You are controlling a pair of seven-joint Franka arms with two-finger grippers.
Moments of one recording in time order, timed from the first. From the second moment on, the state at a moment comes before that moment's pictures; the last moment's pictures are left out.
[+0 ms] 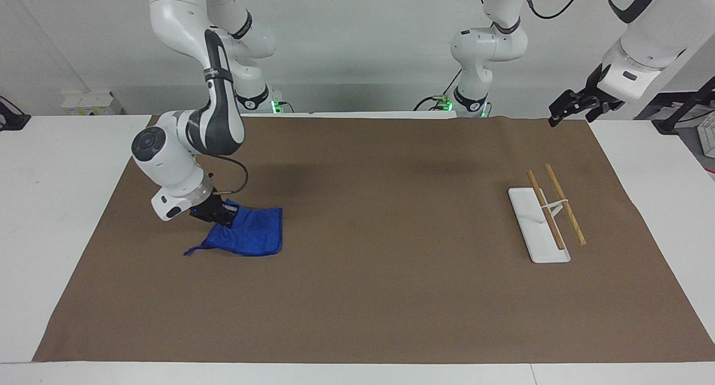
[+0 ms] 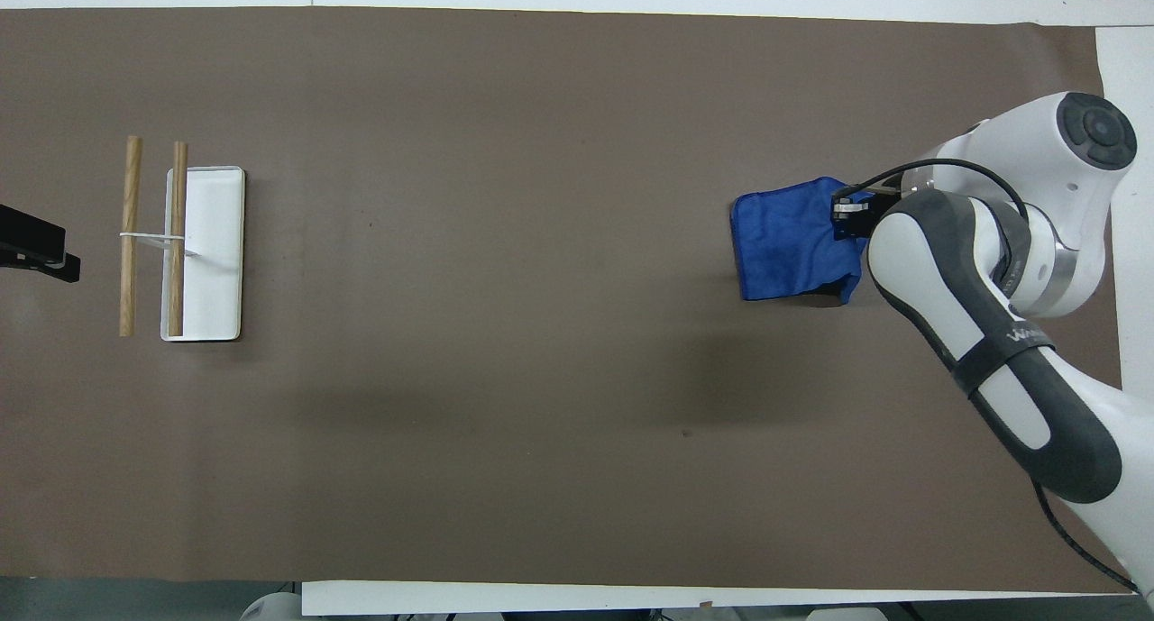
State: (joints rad) left arm -0.05 -0.06 -0.01 -1.61 -0.02 1.38 -0.10; right arm 0.00 0.22 0.08 -1.97 0.16 2.16 0.20
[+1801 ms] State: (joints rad) left arm -0.08 -0.28 -0.04 -2.17 -0.63 2.04 -1.48; right arm 0.28 0.40 0.55 -1.52 0.65 2.67 1.56
